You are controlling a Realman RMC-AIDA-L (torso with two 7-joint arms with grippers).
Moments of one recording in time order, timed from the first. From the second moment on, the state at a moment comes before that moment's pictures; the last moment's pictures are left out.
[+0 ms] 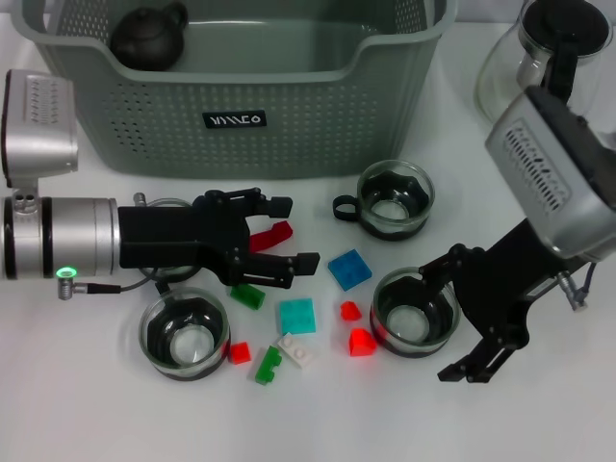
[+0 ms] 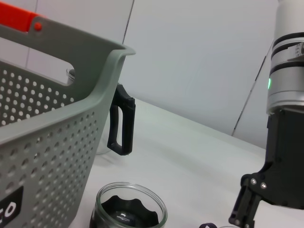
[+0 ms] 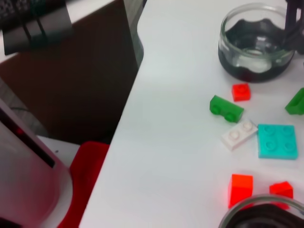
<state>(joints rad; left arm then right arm) -0.51 -2.14 0.61 0.59 2.14 1.60 -1.29 0.77 2.10 -1.32 -0.91 -2.38 -1.70 1.49</state>
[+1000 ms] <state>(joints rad) -0.51 -2.14 0.61 0.59 2.14 1.60 -1.28 0.81 2.11 -1.53 -0.91 -2.38 -1.58 1.55</state>
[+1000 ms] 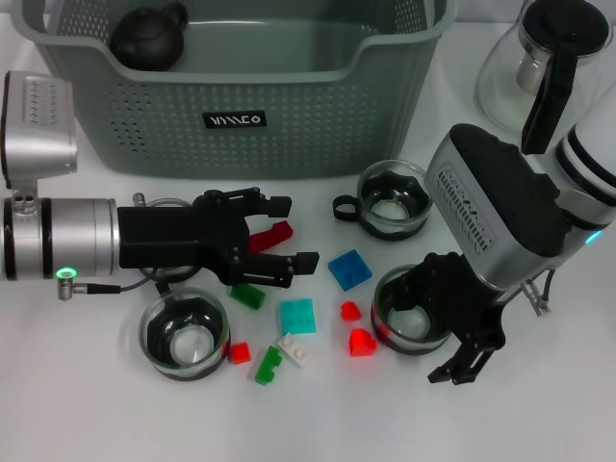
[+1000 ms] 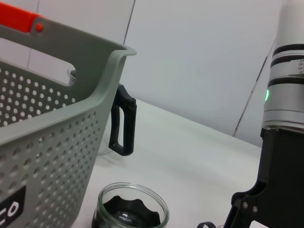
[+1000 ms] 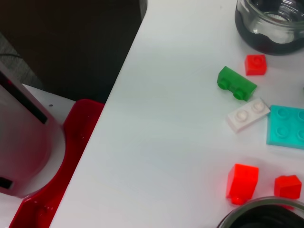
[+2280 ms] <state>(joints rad) -0.49 -2.14 0.61 0.59 2.14 1.59 -1.28 0.82 2.11 -1.60 -0.95 -2.38 -1.54 1.73</state>
